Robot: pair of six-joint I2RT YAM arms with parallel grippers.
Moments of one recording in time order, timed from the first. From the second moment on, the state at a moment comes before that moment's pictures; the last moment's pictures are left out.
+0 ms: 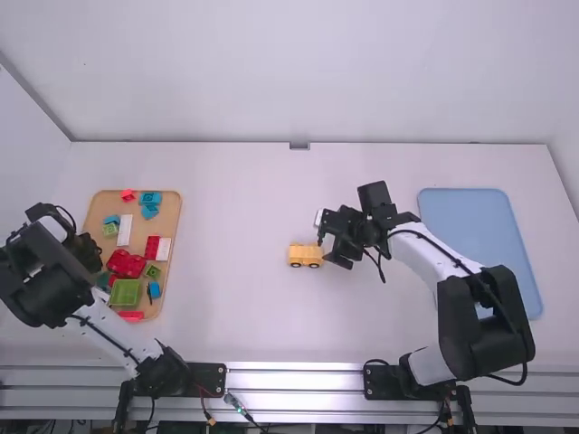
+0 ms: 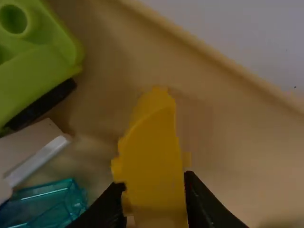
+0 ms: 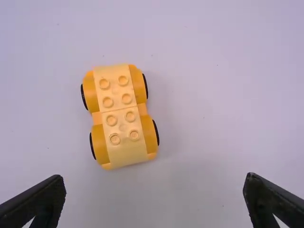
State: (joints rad) left arm 0.83 2.00 1.26 -0.64 -0.06 -1.29; right arm 0.30 1.59 0.90 -0.42 -0.49 -1.00
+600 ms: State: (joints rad) left arm 0.83 2.00 1.26 -0.63 -0.07 -1.20; right arm 0.30 1.59 0.90 -0.42 -0.49 -0.99
